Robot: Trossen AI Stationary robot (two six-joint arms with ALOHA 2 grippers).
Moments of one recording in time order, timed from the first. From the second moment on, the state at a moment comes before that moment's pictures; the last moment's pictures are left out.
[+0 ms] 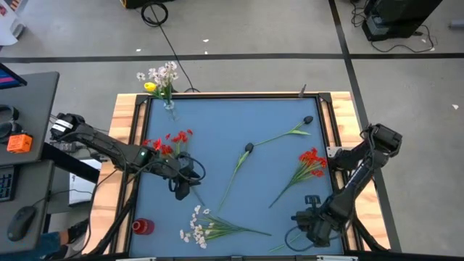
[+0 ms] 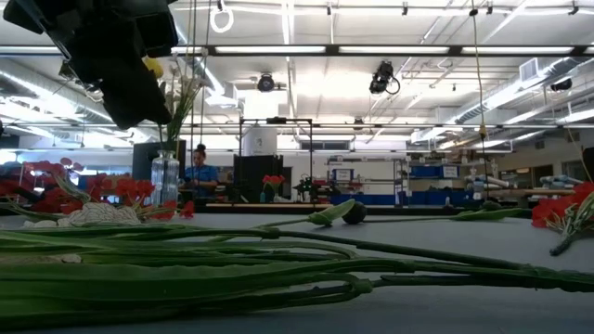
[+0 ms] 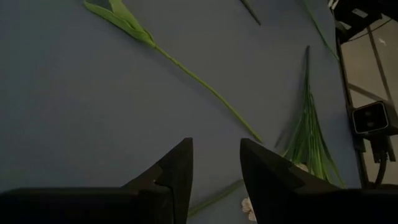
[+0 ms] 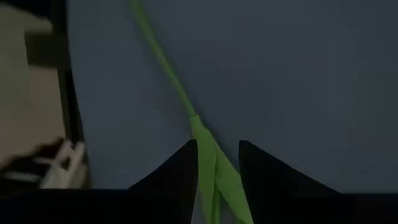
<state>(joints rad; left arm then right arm) -0.33 1.09 0.58 -0.18 -0.14 -0.60 0.97 1.60 0.96 -0.73 -0.05 0.91</state>
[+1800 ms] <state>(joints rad) -0.33 1.06 0.59 0.07 -0.17 -0.25 0.51 1.35 0.96 -0.33 -0.37 1.51</state>
